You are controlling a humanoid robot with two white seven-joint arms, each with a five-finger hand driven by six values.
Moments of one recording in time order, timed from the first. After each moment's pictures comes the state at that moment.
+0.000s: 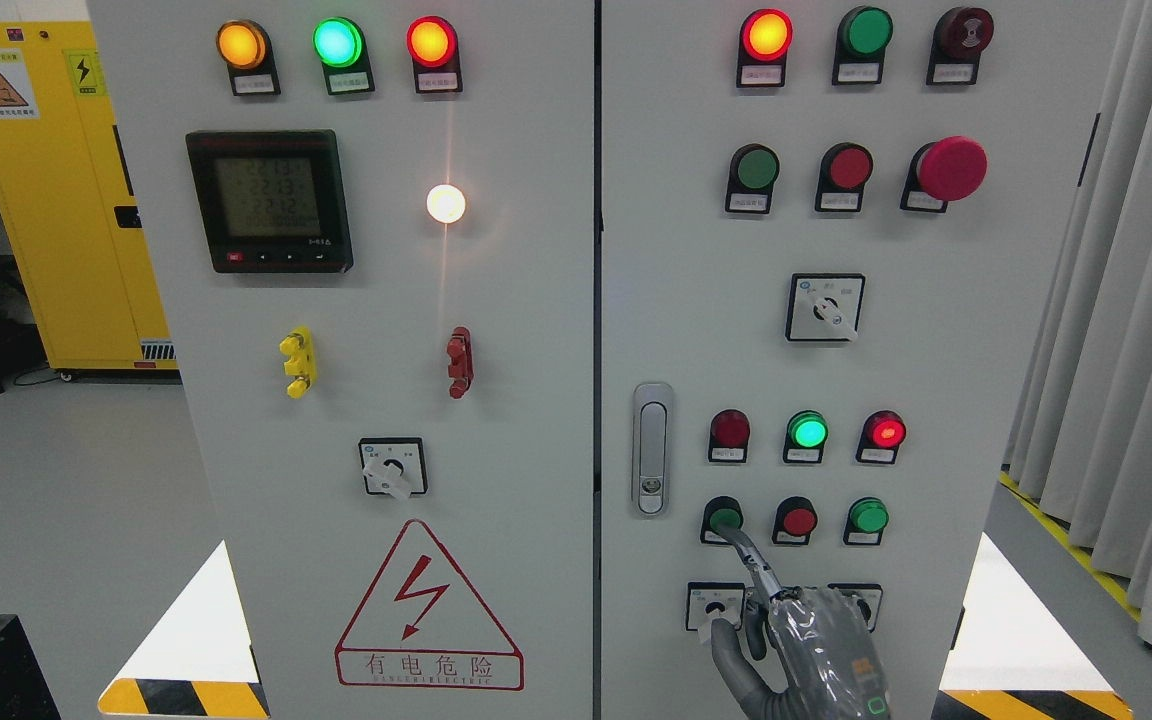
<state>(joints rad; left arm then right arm) 0.06 -0.10 -0.10 -0.13 0.08 -0.05 -0.06 -0.25 0.00 0.08 -1.63 0.97 -0.32 -0.10</state>
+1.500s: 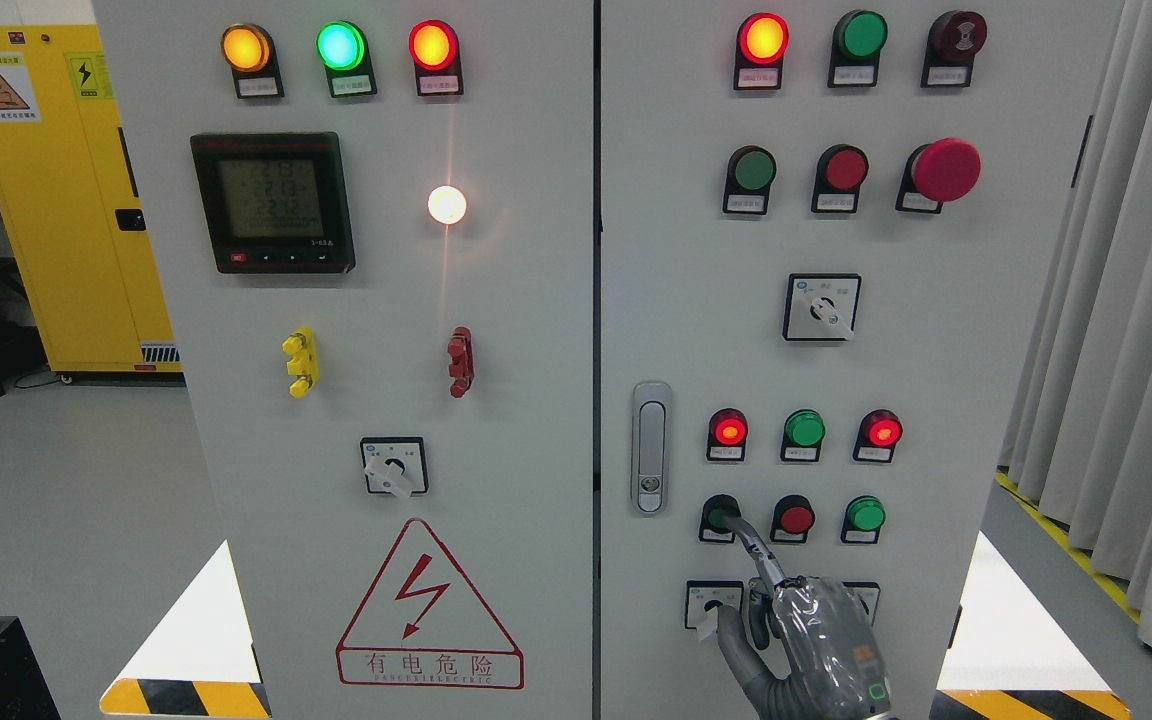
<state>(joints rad) 0.06 -0.10 -0.10 -0.13 0.08 -0.05 -0.06 -0.28 0.00 0.07 -1.58 0.95 -0.31 -0.10</state>
